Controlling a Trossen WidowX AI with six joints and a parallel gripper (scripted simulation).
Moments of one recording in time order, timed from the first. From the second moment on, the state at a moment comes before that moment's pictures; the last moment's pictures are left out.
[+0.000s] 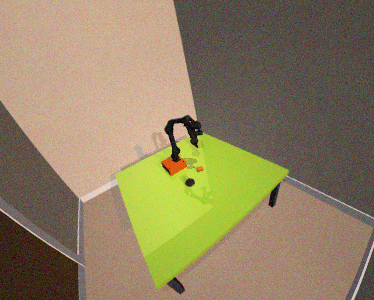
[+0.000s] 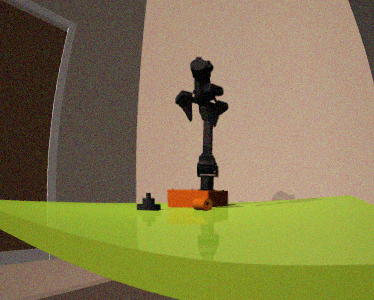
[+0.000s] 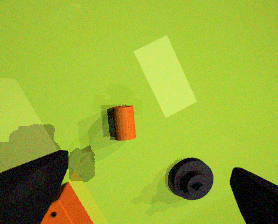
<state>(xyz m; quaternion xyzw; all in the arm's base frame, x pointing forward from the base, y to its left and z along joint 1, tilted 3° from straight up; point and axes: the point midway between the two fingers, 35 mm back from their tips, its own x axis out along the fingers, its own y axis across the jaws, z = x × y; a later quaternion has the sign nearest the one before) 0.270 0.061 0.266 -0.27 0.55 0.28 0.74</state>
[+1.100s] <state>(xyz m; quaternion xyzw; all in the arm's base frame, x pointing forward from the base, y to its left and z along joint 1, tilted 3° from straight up) 0.283 0.078 0.033 -0.32 0.59 0.35 0.65</state>
